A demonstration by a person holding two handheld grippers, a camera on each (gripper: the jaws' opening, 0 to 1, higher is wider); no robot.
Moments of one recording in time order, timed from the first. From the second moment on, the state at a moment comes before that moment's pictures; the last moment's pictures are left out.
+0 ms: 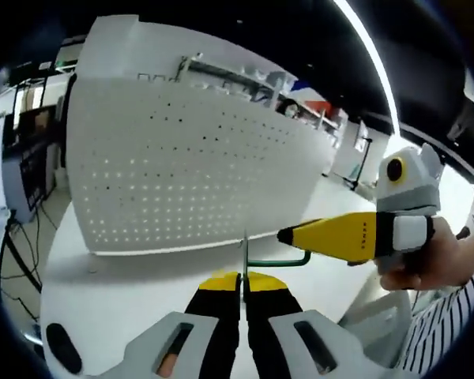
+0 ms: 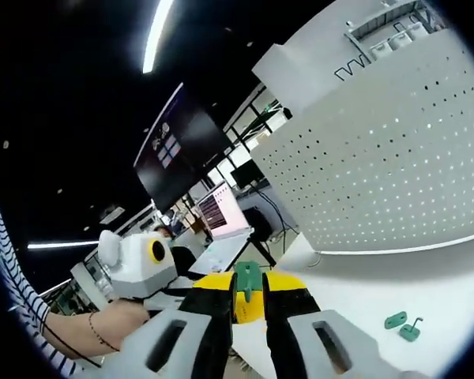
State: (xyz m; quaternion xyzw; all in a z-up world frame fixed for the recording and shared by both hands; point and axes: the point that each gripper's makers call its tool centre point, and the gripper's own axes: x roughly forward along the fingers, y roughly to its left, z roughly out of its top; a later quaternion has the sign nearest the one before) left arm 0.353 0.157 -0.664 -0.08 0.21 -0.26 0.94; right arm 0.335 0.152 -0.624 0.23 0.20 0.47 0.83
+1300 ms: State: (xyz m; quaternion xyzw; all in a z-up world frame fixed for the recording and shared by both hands) left arm 0.355 0.161 -0.655 -0.05 0.18 -0.27 0.95; right arm 0.335 0.171 -0.625 0.17 0.18 0.47 0.85
